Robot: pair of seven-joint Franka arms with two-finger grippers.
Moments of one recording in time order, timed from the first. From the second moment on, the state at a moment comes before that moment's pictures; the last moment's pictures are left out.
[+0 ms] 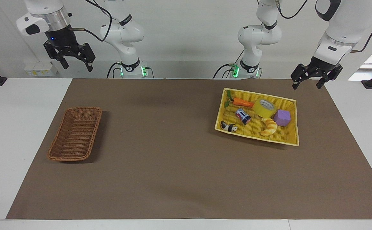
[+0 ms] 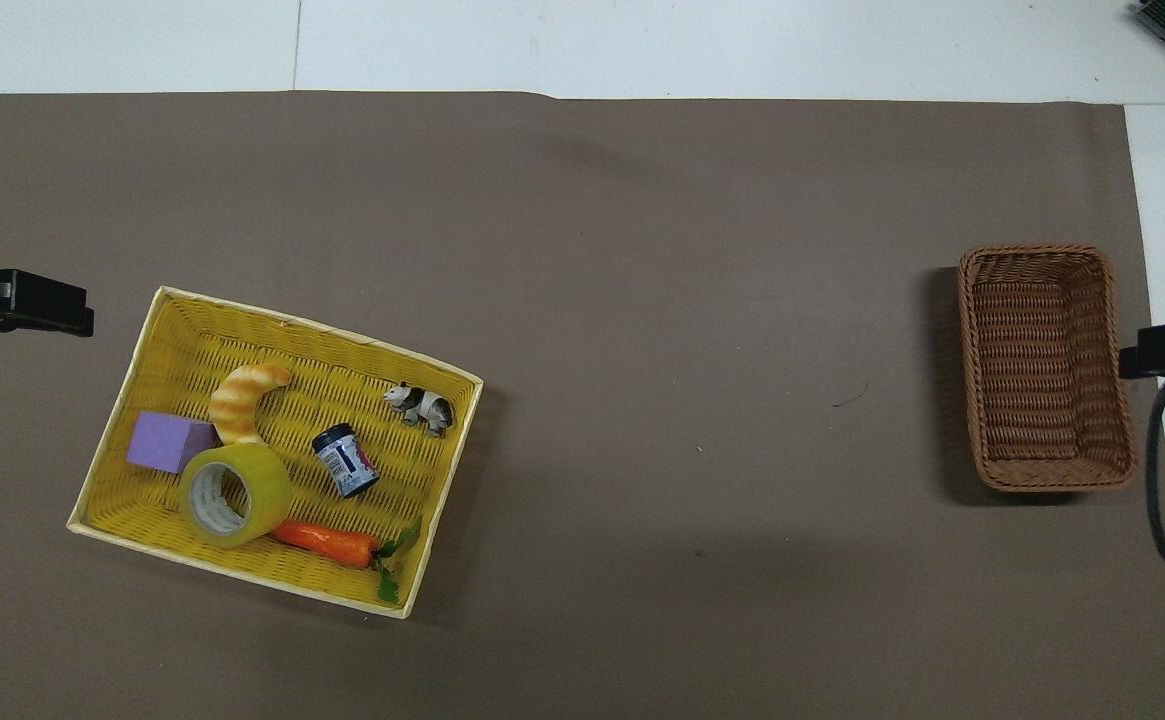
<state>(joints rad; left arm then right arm) -0.05 -0.02 -0.02 -1.58 0.01 1.57 -0.04 0.06 -0.12 -0.10 -1.58 -0.02 1.49 0.11</state>
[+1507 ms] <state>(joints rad) -0.08 -0.21 -0.01 -2.10 -0.04 1.82 -0.04 0.06 -0.12 -0.10 -1.58 -0.02 1.49 0.11</state>
